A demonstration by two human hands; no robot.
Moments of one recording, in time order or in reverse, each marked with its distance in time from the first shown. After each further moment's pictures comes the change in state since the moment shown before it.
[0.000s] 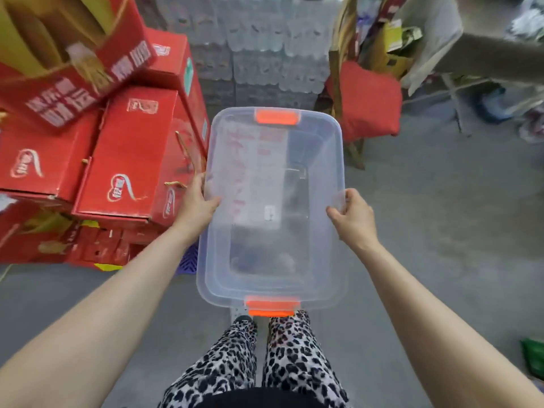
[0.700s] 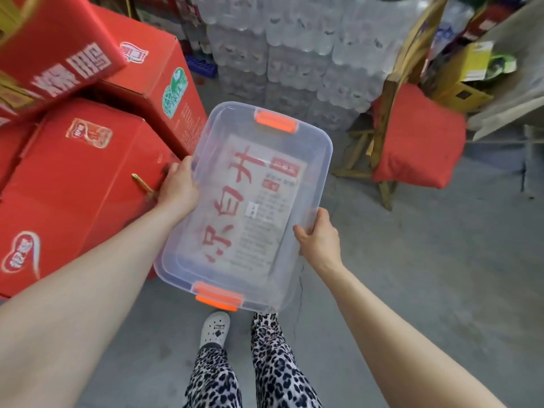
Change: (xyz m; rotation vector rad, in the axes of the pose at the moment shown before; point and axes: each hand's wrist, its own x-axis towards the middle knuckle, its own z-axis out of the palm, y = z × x) left_hand 0.211 -0.012 0.036 0.599 0.190 -0.152; right_hand 0.202 -0.027 0.095 -0.012 -0.343 -0.043
